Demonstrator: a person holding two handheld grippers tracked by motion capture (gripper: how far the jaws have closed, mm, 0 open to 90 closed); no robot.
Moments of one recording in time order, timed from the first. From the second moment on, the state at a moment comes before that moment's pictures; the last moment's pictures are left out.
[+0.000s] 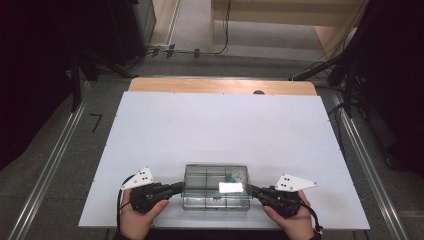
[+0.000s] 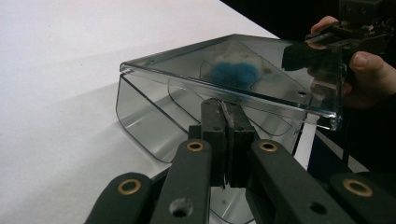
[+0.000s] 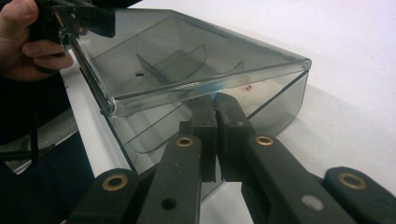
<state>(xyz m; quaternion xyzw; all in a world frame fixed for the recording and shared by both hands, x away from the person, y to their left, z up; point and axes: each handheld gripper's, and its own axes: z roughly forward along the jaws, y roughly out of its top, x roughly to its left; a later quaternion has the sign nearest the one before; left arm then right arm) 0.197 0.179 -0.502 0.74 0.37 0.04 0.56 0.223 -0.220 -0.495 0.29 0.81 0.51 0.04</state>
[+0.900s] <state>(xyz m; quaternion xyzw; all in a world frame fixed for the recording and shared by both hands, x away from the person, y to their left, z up) 0.196 0.183 -0.507 0.75 0.37 0.02 0.54 0.222 -0.228 -0.500 0.29 0.81 0.50 0.05</state>
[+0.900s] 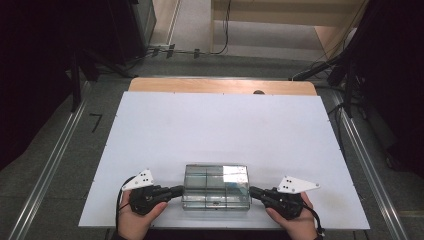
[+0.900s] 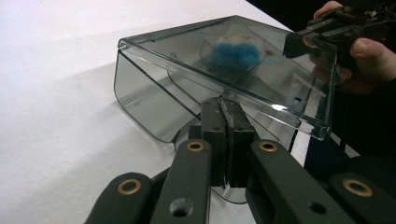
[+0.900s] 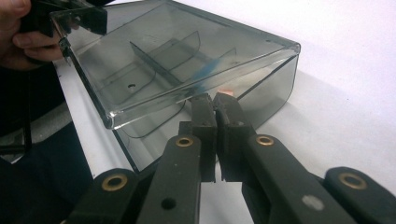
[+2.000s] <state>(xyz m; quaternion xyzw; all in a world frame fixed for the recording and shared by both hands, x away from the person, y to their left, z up) 0.202 0.187 -0.508 0.75 0.37 0.04 0.54 0.226 -0.232 -0.501 0.29 0.82 0.49 0.08</state>
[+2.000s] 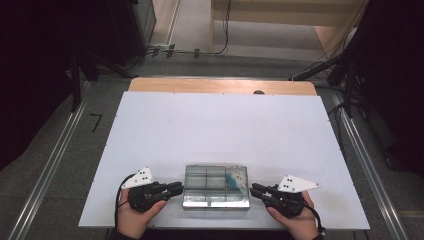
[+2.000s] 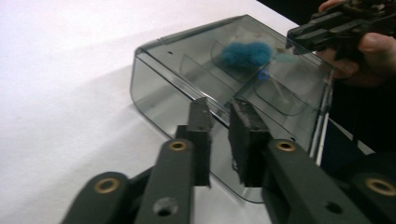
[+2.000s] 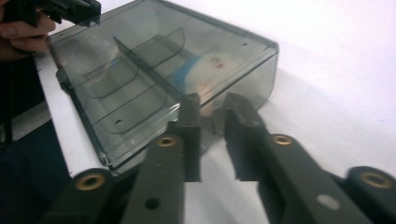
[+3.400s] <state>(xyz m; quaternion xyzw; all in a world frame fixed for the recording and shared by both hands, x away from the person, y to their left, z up) 0.205 0.222 -0.501 0.72 0.38 0.13 0.56 0.245 -0.293 -0.489 0.34 0.77 0.52 0.15</state>
